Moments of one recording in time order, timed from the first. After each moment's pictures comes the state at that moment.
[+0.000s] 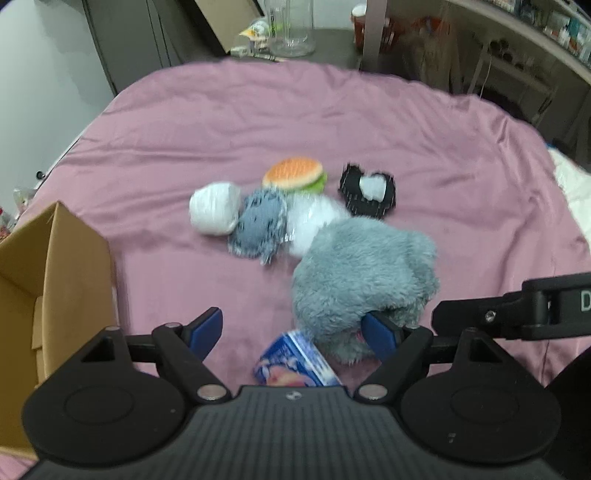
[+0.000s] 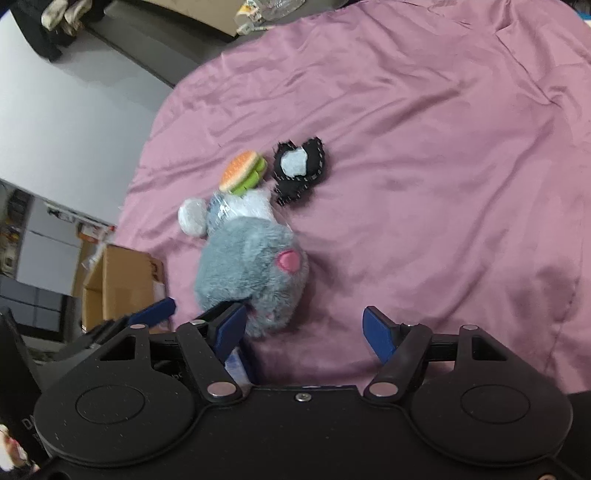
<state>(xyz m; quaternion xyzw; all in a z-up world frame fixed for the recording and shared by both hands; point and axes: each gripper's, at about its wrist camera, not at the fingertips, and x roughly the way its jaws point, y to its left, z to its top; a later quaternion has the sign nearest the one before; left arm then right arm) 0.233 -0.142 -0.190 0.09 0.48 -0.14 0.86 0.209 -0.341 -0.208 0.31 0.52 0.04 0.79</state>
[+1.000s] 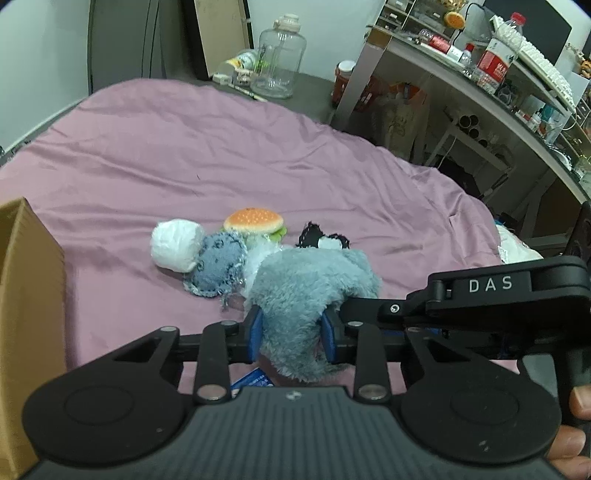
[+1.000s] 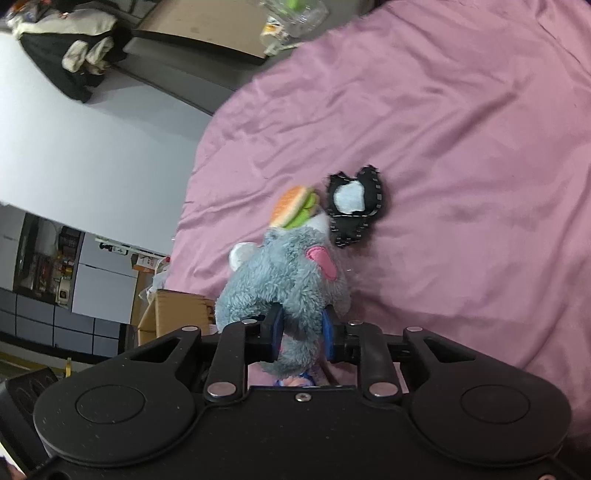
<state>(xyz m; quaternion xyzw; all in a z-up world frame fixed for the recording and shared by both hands) 0.240 -0.122 -0.174 -0.04 0.44 -0.21 0.87 0.240 -0.341 -0.213 0.38 0.47 0.09 0.79</state>
